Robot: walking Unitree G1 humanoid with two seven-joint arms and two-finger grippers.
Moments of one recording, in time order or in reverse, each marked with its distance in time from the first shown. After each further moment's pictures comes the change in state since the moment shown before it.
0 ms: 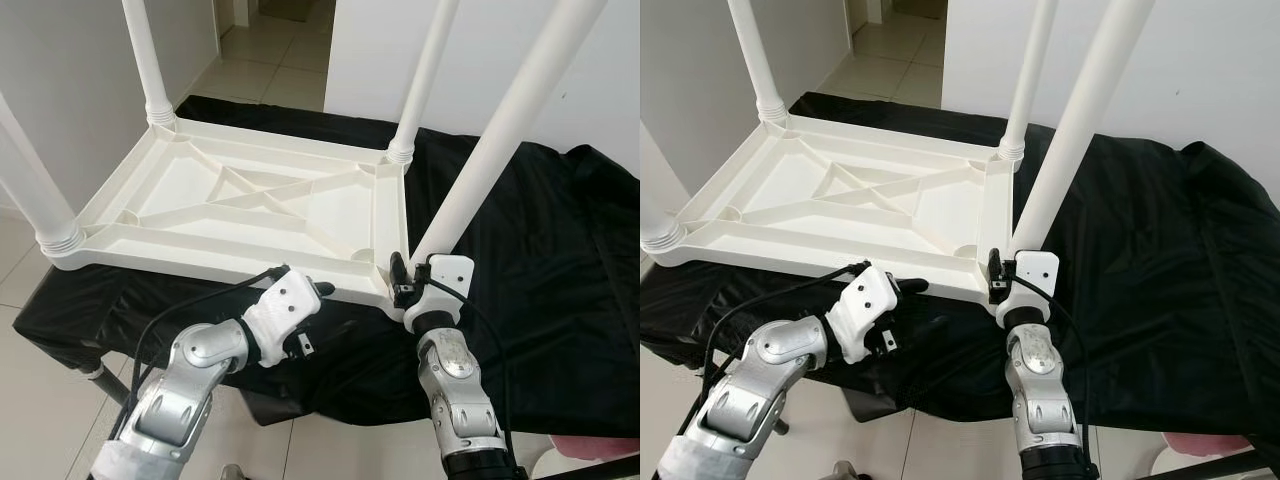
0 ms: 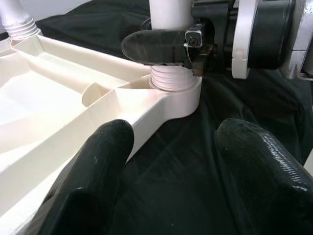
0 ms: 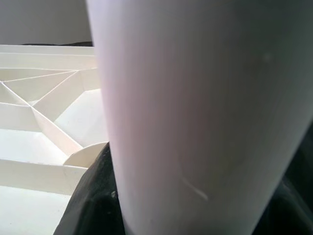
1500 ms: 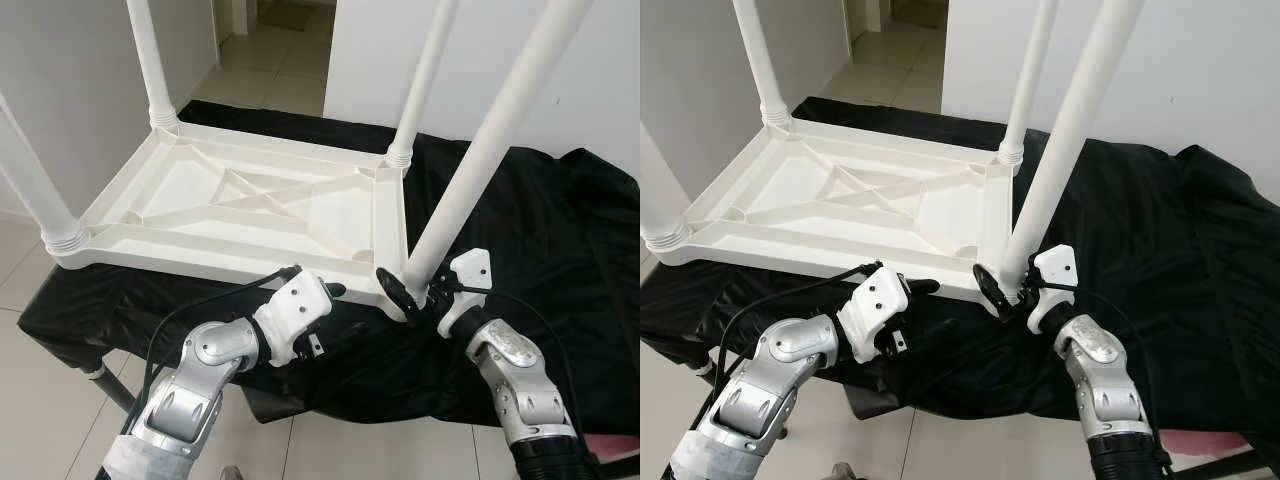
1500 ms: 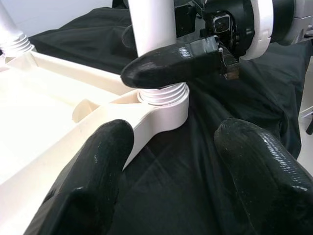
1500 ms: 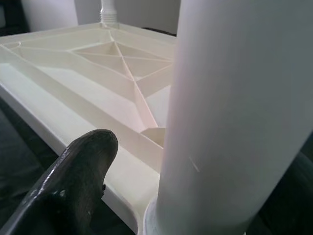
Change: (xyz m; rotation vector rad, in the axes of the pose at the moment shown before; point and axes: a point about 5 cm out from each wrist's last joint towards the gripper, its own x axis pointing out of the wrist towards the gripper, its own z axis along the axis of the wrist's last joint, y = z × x) left arm 0.010 -0.003 0.003 0.003 -0.017 -0.030; right arm 0.009 -0.041 0.009 -0.125 0.051 0.581
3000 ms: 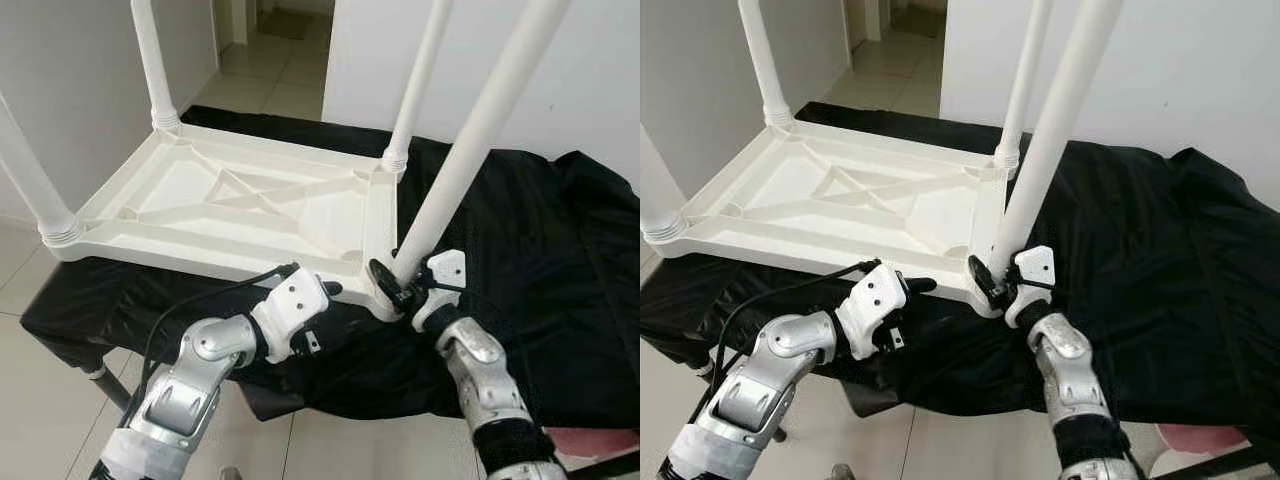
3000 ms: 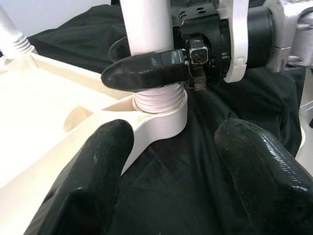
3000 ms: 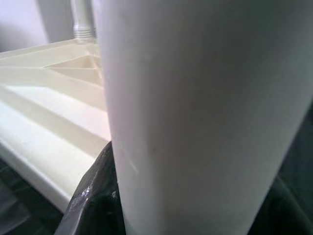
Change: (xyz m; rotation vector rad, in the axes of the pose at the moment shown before) left arm 0.000 0.005 -0.003 0.018 0.022 -0.003; right arm 0.022 0.019 -0.018 0.077 -0.065 -0.190
